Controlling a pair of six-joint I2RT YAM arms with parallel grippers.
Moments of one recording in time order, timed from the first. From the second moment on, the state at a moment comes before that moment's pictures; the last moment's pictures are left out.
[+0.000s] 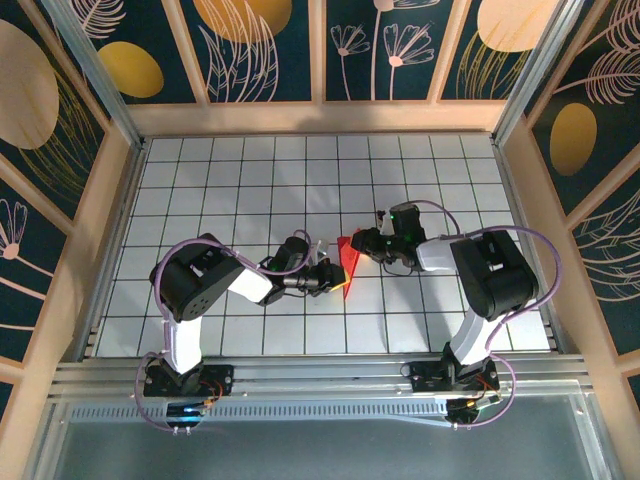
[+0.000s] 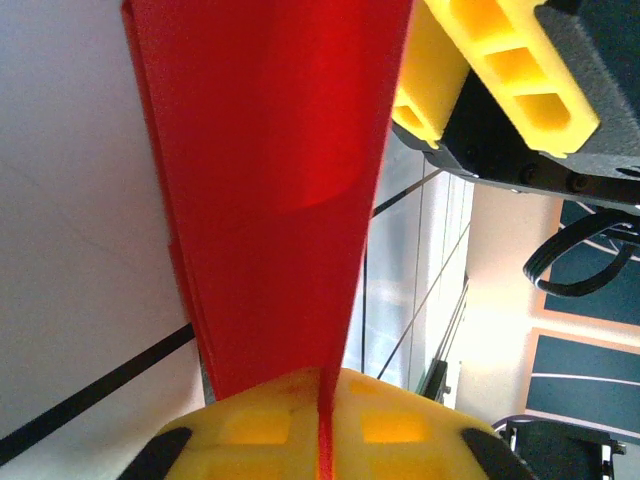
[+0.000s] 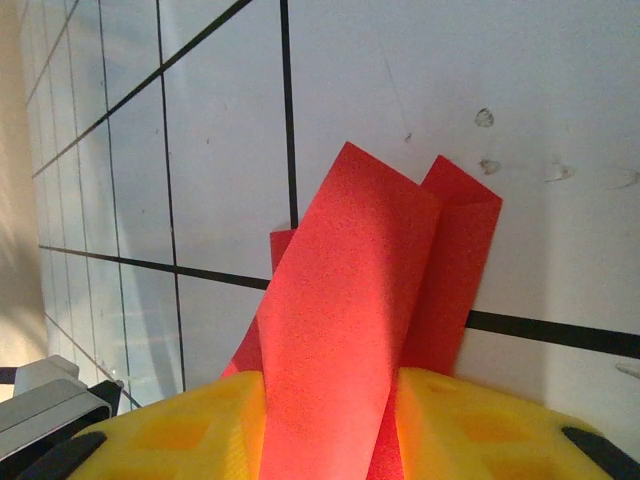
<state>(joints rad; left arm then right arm) -0.79 1.94 0.68 0.73 0.57 -1.21 0.37 1.74 0.69 0.25 -0.53 0.74</state>
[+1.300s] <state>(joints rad) -0.70 1.93 0.88 0.34 0.48 -0.97 0.38 1.74 0.72 0.20 -0.52 0.72</state>
